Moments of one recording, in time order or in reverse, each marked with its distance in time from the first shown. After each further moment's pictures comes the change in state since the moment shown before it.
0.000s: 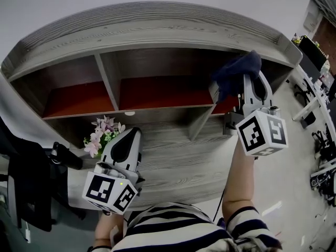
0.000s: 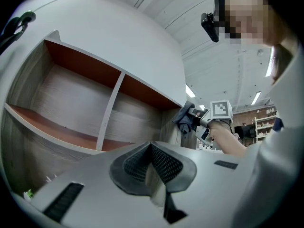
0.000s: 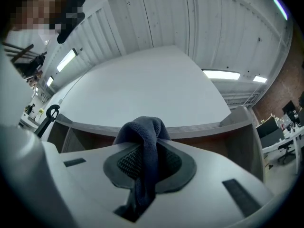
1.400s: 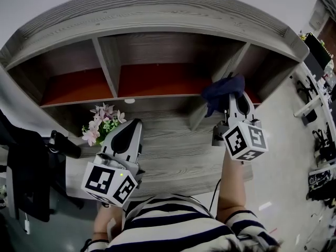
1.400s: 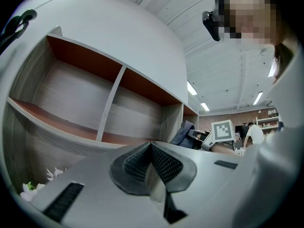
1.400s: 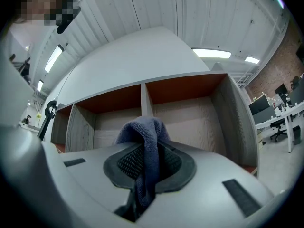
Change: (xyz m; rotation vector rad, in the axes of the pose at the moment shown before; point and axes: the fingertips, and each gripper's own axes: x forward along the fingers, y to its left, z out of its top) left arm 0.000 -0.001 -0.016 -0.017 0.040 0.014; right arm -0.042 -0.007 -0.118 0.126 0.210 -0.027
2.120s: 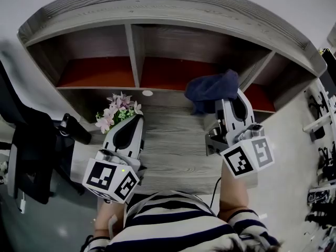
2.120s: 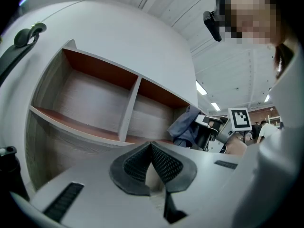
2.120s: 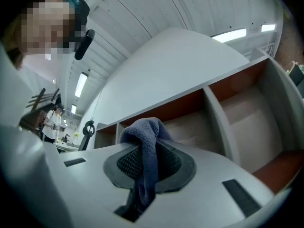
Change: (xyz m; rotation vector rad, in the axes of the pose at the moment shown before) left arm -0.034 0.029 0.005 -0.005 -0.024 0.132; right arm -0.011 0.134 0.032 0.102 -0.065 0.424
